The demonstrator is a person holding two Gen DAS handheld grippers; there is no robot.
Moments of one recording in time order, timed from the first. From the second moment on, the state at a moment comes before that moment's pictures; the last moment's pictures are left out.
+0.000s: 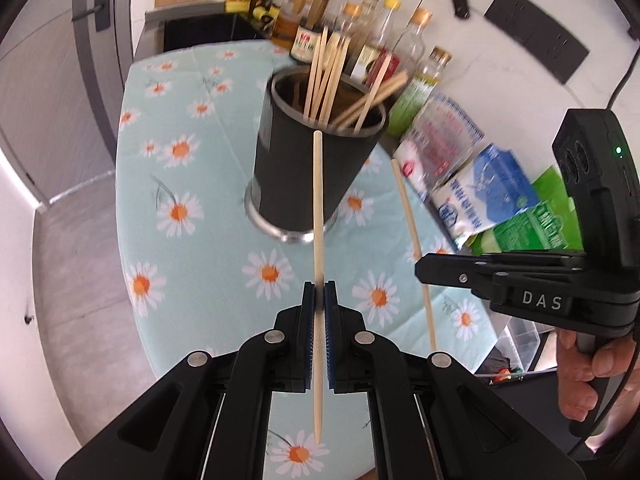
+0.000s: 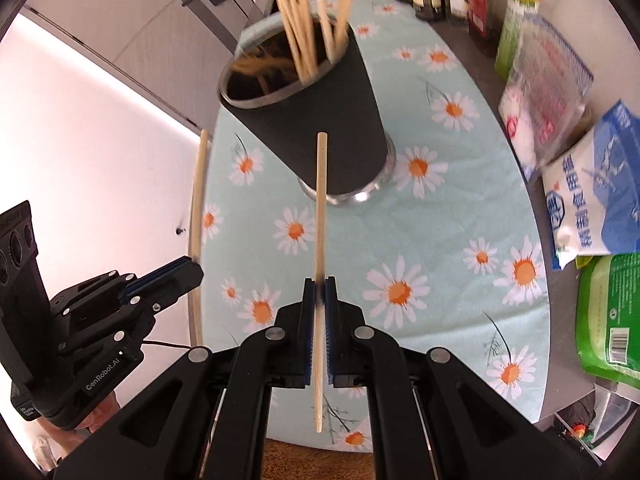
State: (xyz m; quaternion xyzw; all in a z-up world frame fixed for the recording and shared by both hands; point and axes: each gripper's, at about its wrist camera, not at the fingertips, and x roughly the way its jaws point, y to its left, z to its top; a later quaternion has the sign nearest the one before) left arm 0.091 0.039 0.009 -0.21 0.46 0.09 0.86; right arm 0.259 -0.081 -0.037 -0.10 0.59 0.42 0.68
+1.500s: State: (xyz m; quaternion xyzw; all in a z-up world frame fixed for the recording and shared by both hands) left arm 0.157 0.102 0.115 -0.17 0.10 0.04 0.98; right arm 0.339 -0.028 0.093 0.01 0.25 0.57 0.78
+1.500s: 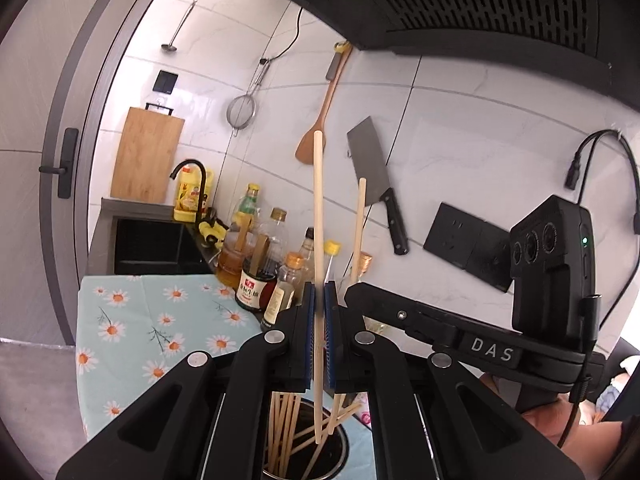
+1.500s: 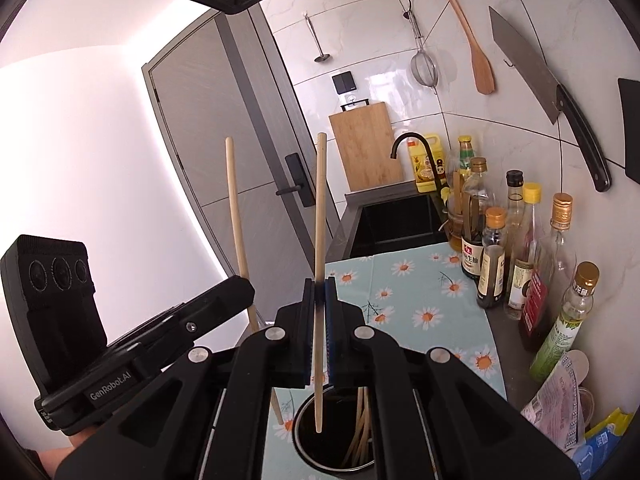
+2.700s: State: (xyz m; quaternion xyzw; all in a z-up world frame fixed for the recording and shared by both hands) left arm 0.074 0.063 0.121 -0.15 0.15 0.12 0.97; right arm 0.266 -0.117 0.106 0.04 0.26 0.55 0.80
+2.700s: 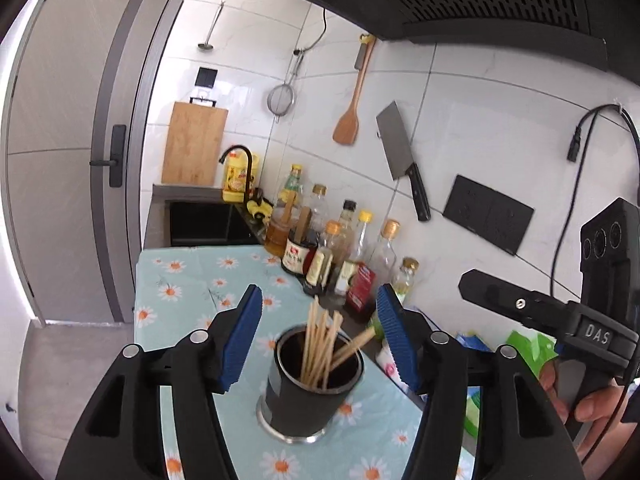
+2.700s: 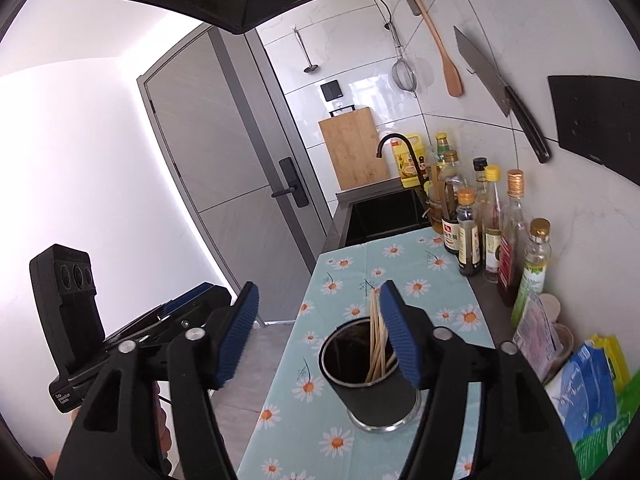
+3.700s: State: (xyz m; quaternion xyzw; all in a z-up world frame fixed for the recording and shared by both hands) left arm 0.047 -0.036 0.069 -0.17 0.26 0.23 0.92; right arm 0.245 -0.211 0.049 -0.07 0.26 0.56 0.78
